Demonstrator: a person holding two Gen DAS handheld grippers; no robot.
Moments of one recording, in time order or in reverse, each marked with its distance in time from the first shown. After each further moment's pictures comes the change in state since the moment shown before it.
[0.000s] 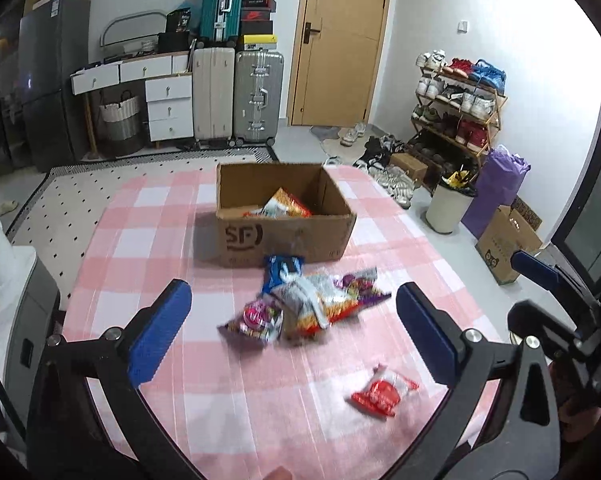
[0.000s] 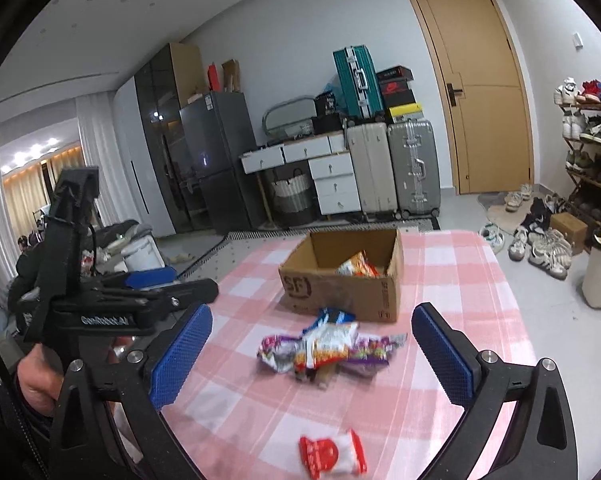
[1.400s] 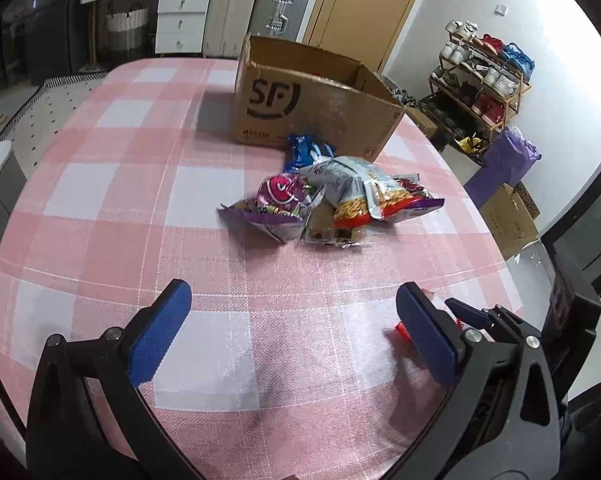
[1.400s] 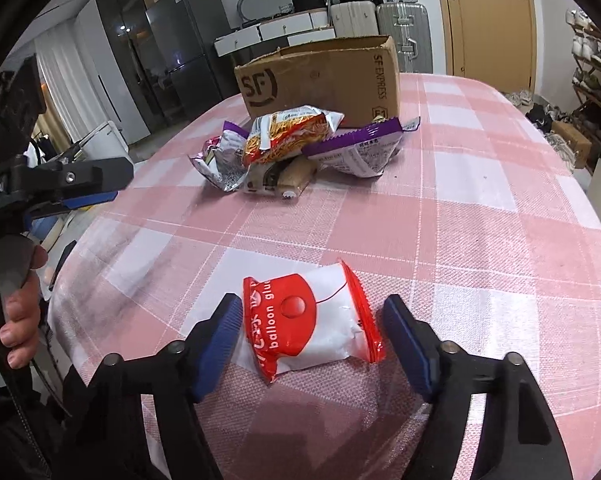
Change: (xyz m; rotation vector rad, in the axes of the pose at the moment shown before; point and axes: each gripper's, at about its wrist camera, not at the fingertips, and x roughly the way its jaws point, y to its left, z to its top) left arm 0.090 0.051 -0.101 -0.168 0.239 -0.057; right arm 0.110 -0.027 -0.154 0.026 0.423 -0.065
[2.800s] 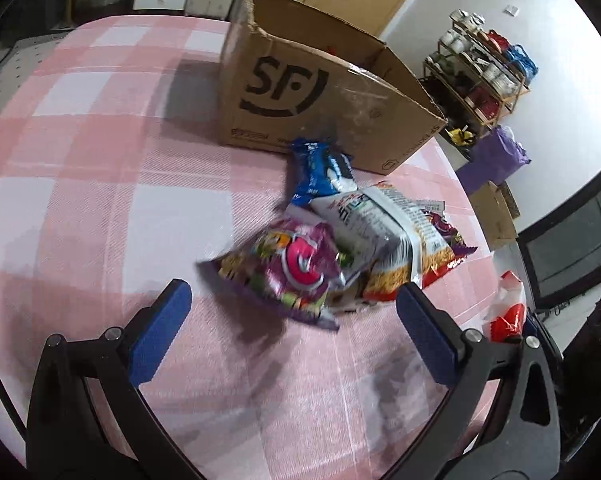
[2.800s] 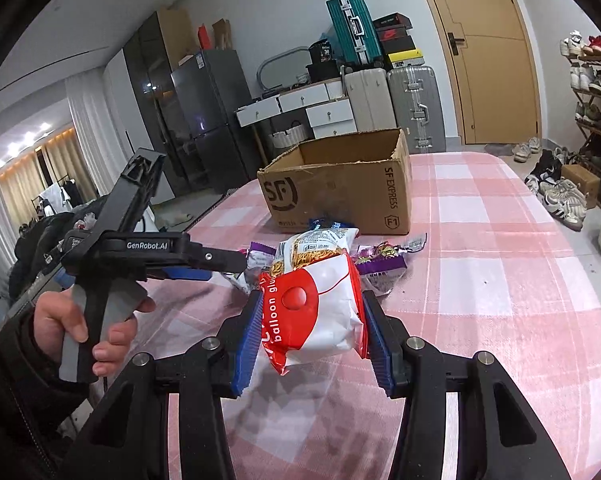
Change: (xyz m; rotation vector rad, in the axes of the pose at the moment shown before) left arm 0.093 0.027 0.069 -0.056 0.142 -0.125; right arm -0.039 -0.003 0.043 0.009 -0.271 0.099
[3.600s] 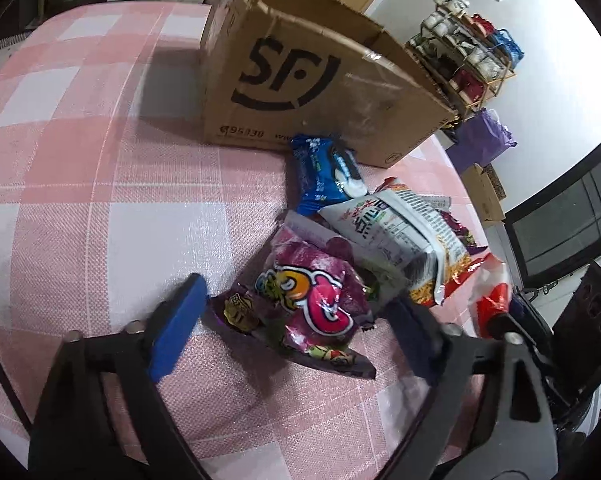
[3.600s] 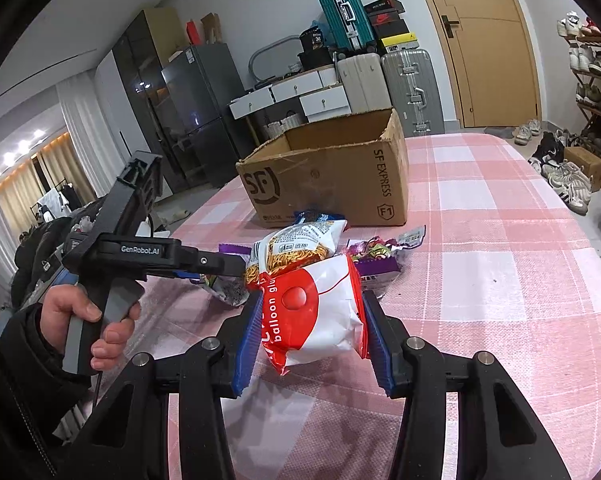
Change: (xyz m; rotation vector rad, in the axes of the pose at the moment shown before) left arm 0.039 0.012 0.036 0.045 0.050 -0.071; right arm 0.031 -0.020 0.006 0.042 0.047 0.007
